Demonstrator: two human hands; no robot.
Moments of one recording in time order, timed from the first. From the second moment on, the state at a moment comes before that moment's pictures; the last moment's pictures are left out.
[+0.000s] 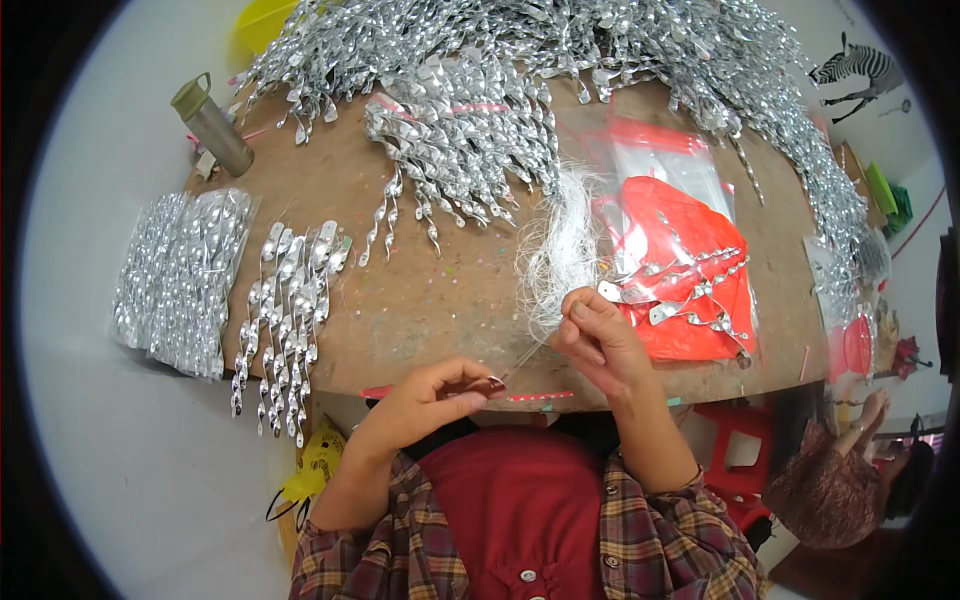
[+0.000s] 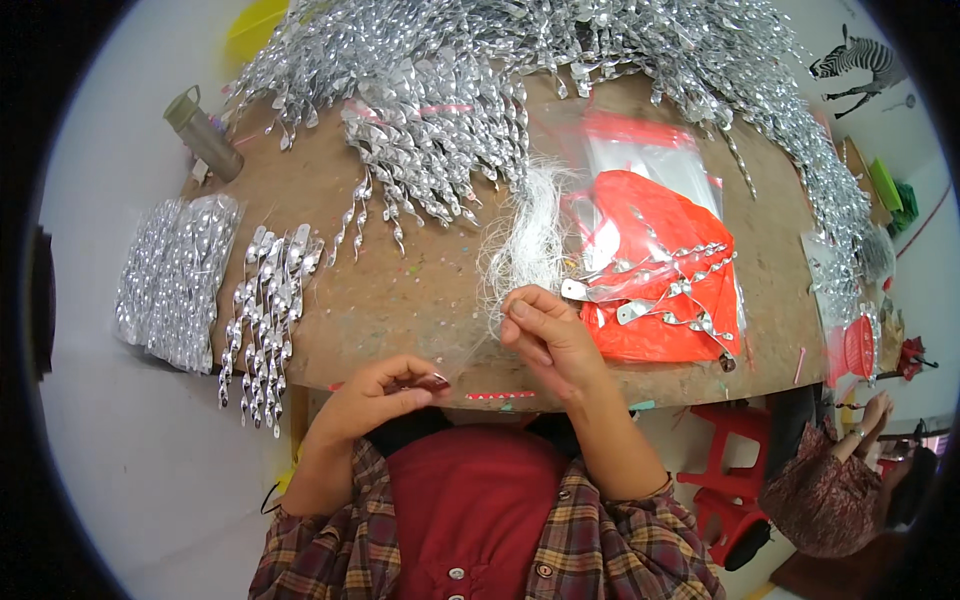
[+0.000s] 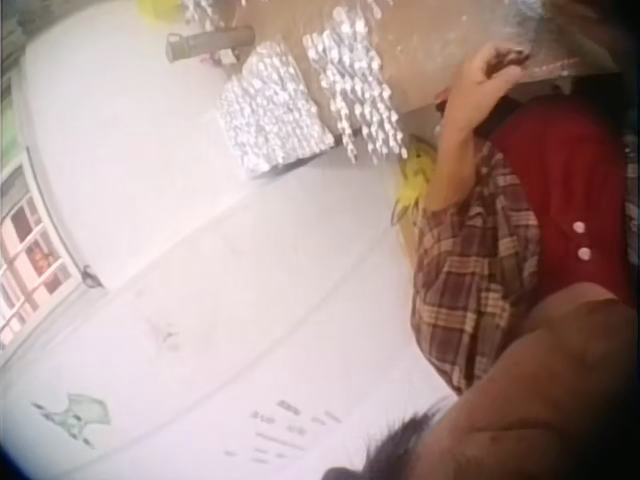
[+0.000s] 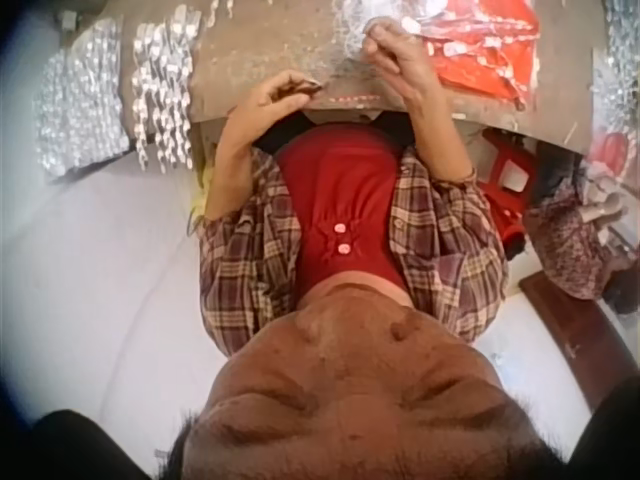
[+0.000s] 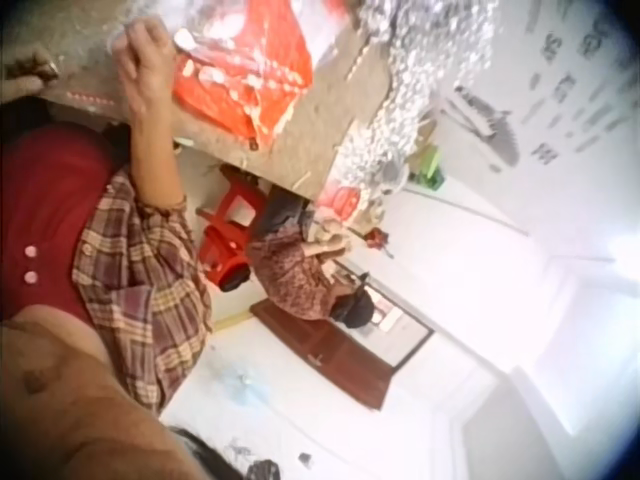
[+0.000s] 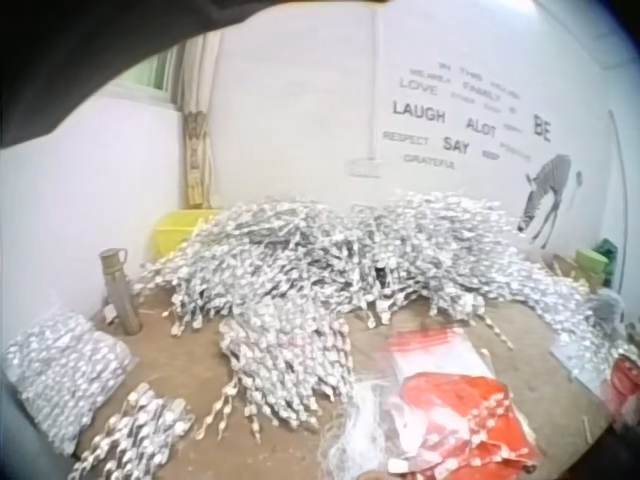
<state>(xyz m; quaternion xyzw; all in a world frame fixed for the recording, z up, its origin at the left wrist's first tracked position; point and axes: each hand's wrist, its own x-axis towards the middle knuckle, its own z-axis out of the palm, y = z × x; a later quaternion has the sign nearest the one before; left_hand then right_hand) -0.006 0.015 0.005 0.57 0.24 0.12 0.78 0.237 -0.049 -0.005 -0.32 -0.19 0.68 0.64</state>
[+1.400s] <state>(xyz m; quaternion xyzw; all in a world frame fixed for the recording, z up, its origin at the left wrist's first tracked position) 0.034 -0.003 0.009 0.46 0.36 0.31 0.75 0.201 -0.044 0.017 -0.44 -0.34 0.60 0.57</state>
